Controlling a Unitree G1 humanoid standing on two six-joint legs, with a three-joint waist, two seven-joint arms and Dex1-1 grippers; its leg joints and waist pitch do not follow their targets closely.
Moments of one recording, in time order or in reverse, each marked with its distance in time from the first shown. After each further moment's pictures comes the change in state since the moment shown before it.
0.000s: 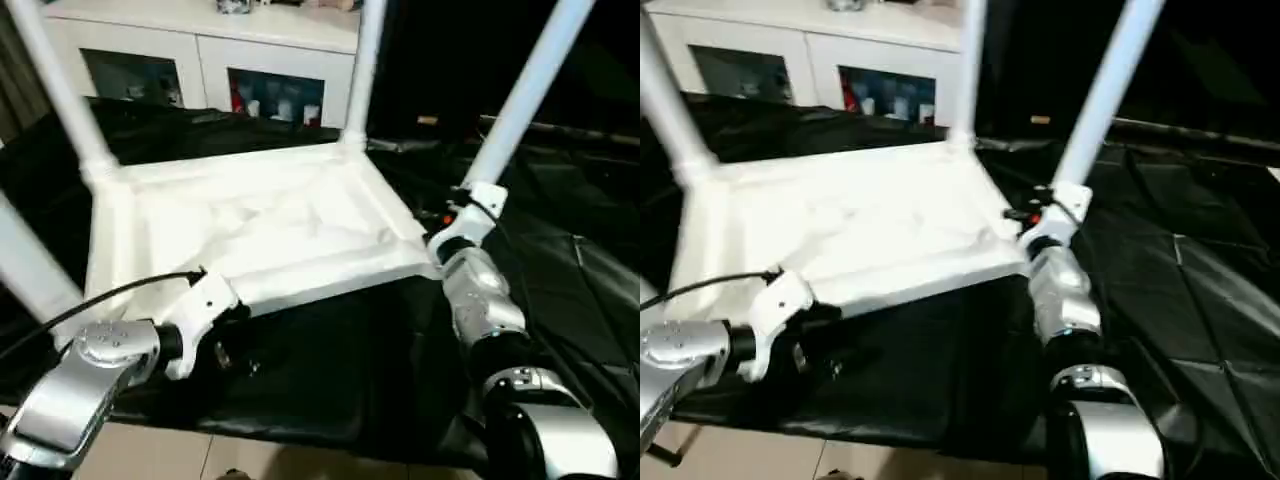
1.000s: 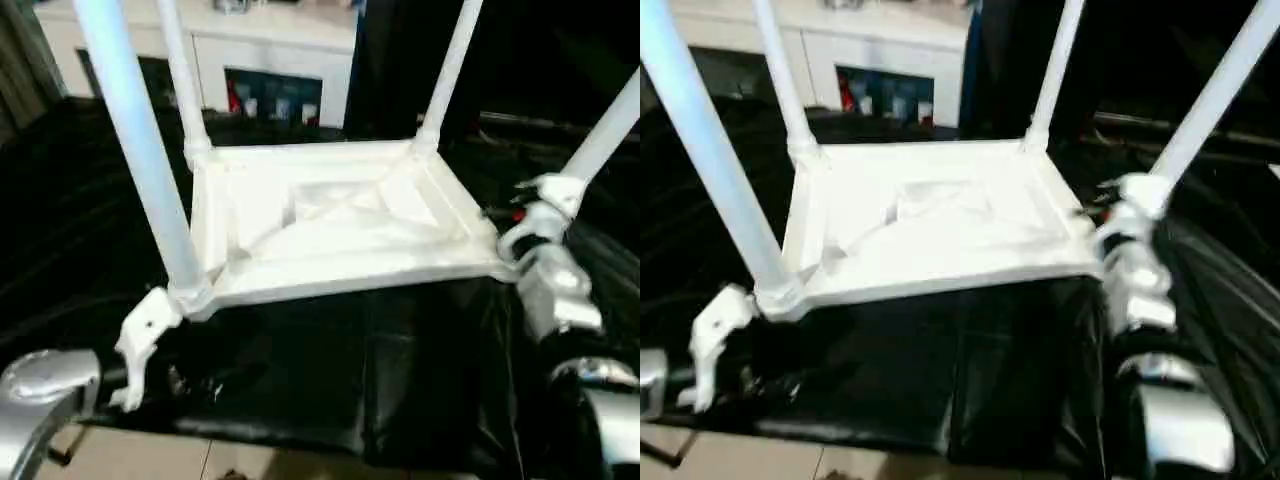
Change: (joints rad) left arm 0.292 0.091 0.288 -0.116 -0.254 -0.036 -0.144; right arm 0.065 -0.188 0.047 0.017 -0.076 -0.073 0.214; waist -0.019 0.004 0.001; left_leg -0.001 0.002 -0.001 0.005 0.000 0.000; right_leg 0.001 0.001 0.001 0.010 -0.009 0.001
